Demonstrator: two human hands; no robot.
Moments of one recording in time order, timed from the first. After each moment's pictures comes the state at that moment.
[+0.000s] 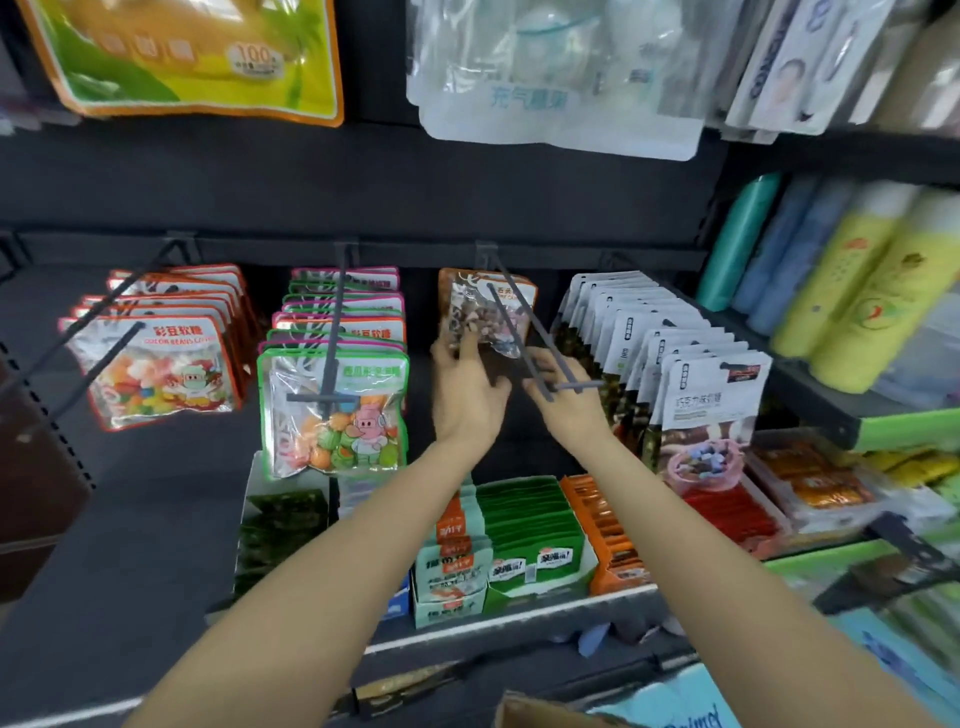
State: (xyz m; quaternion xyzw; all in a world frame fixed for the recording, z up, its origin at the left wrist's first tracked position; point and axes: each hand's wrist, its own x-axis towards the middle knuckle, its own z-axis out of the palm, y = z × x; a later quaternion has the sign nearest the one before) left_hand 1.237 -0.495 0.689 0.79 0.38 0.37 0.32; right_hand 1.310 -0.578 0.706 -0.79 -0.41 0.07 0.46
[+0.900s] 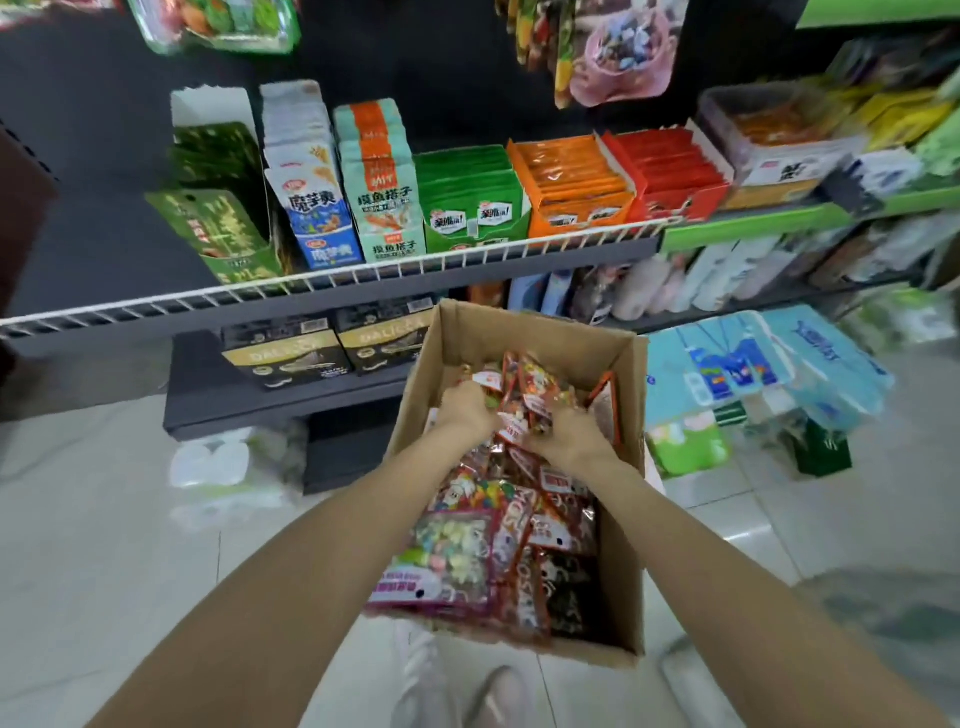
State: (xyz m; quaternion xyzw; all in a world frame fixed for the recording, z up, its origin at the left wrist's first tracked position) left_hand 1.103 -0.778 0.474 0.80 0.44 -0.12 0.38; right_hand 1.199 -0.887 0.435 -0.88 -0.34 0.30 0.13
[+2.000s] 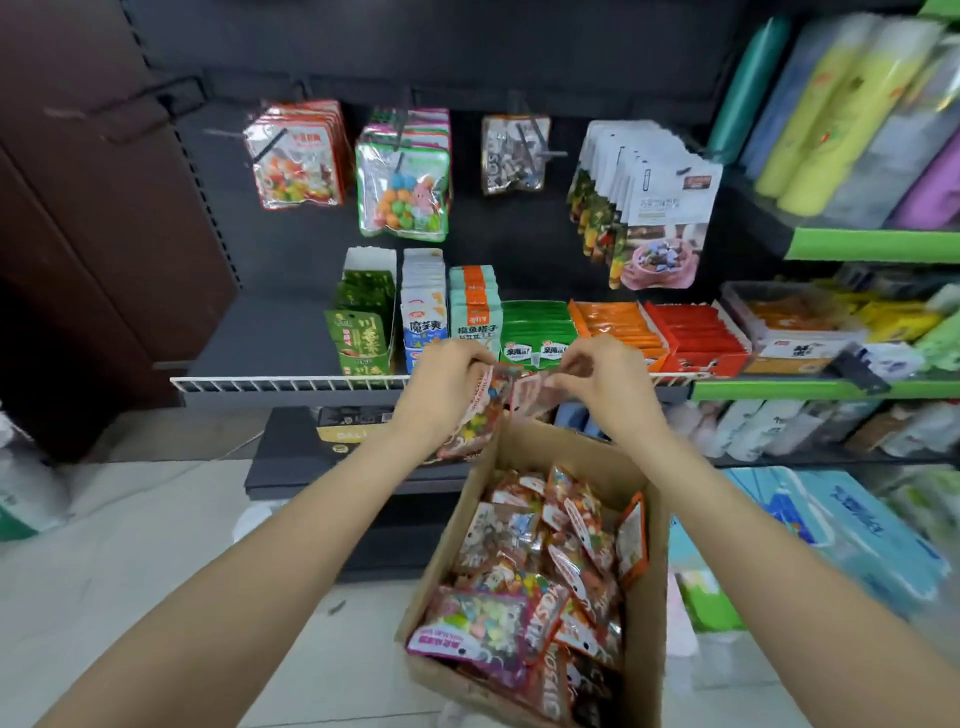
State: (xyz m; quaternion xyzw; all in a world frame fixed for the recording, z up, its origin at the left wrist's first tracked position) left_hand 1.024 -0.733 0.646 0.87 0.34 0.26 0.23; right_hand 1.178 -0.838 0.654 -0.80 -0.51 0.03 0.30
